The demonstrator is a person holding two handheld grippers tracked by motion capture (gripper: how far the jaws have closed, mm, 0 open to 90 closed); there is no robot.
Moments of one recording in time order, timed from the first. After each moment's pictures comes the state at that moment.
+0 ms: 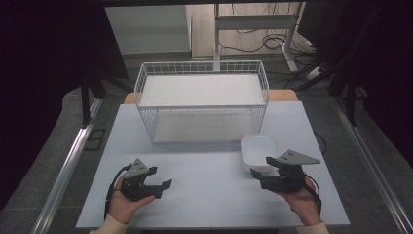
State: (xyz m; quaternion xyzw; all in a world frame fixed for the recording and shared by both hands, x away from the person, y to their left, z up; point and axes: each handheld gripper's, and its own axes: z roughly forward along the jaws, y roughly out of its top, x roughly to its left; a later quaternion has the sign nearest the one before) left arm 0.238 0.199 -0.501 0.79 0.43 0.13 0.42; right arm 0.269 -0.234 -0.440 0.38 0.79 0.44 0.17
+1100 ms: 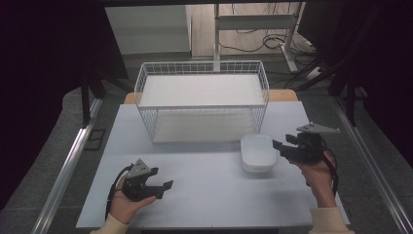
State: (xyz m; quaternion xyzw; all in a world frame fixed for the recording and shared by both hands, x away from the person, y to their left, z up) left arm 0.239 0.195 -0.504 0.79 0.43 0.13 0.42; right arm 0.330 -0.276 -0.406 0.47 0.76 0.41 0.21
